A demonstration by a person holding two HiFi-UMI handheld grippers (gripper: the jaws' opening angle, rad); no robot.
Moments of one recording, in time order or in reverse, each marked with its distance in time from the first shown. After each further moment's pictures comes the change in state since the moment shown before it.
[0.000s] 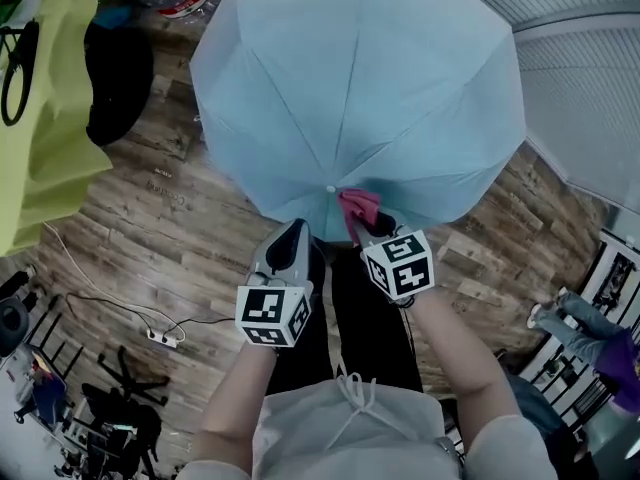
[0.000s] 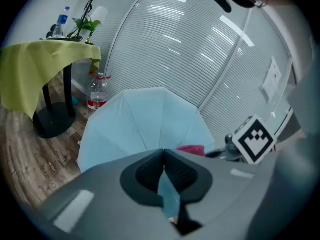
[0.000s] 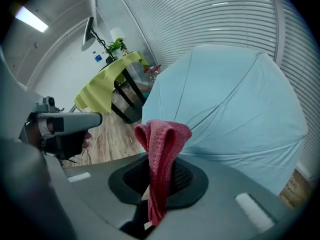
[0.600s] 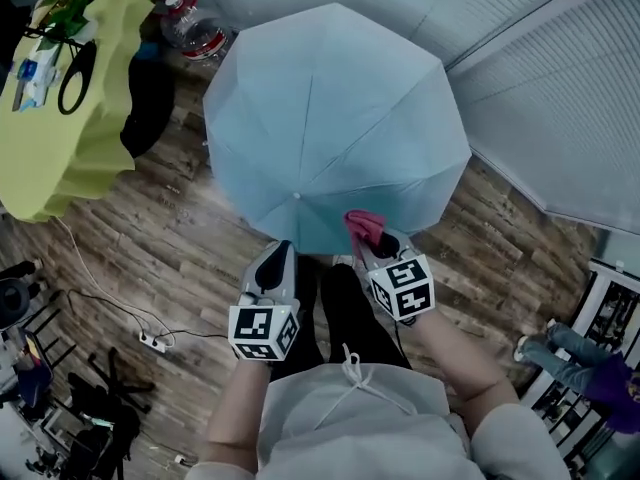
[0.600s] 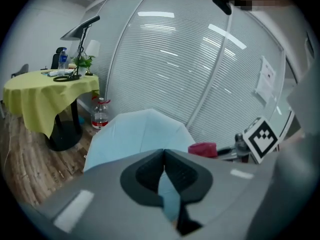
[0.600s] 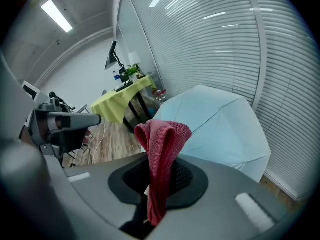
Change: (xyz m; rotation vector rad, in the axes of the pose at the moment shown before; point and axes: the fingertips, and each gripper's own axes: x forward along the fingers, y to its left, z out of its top) left arm -0.111 -0.151 0.062 0.040 -0.150 0.087; right arm -0.214 -0.023 0.015 -0.123 -0.162 -0.006
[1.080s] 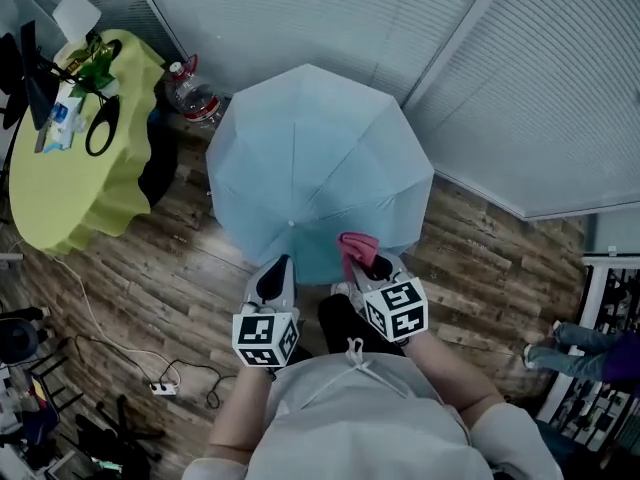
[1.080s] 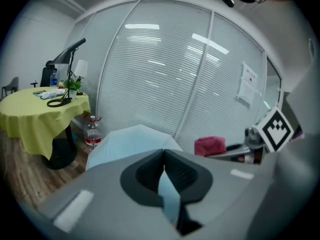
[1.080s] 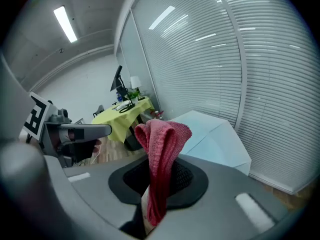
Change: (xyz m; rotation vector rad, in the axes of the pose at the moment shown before) left arm -0.105 -0.066 0.056 0.102 -0.094 -0.072; right arm -0.149 0.067 0.035 0.033 -0.196 -0.089
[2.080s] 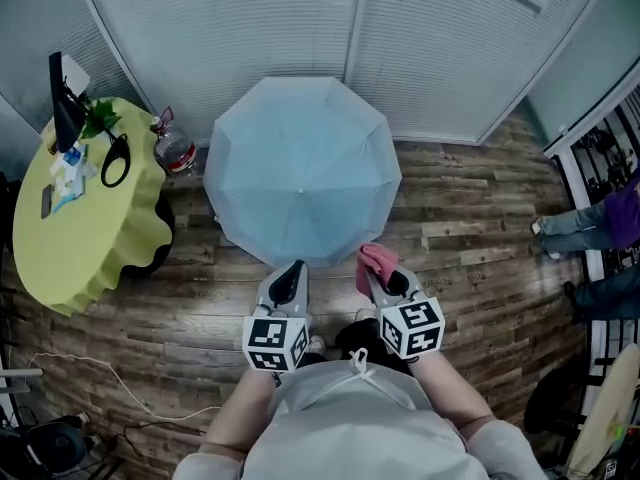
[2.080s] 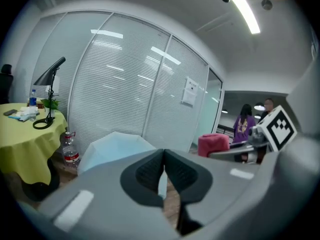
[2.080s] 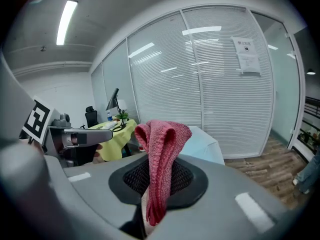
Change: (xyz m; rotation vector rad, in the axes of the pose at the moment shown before) left arm -0.354 0.067 -0.066 0.286 -0.069 -0.472; right arm -0.178 0.367 -0.126 0.211 -0.327 -0.464
